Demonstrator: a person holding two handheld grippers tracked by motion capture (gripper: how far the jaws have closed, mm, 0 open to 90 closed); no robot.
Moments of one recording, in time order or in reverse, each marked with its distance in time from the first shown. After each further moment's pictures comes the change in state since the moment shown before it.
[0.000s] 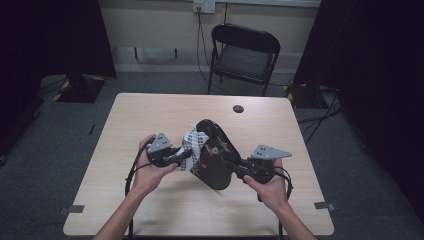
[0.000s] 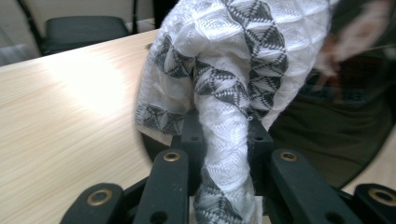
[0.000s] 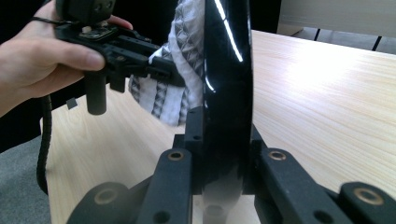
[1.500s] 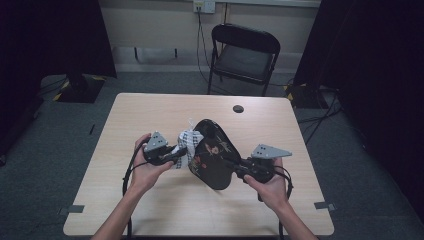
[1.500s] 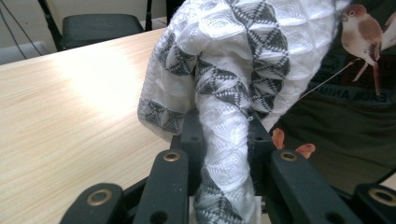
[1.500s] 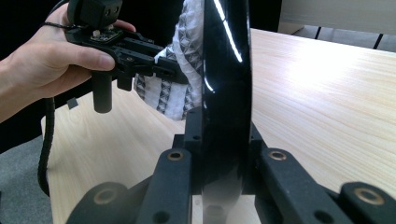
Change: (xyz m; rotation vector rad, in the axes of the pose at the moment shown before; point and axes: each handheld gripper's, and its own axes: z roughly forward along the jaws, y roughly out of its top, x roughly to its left) left arm 0.022 -0.011 -0.004 0.003 0.070 -0.030; right arm -0.001 0.001 0.000 0.006 0.004 0.005
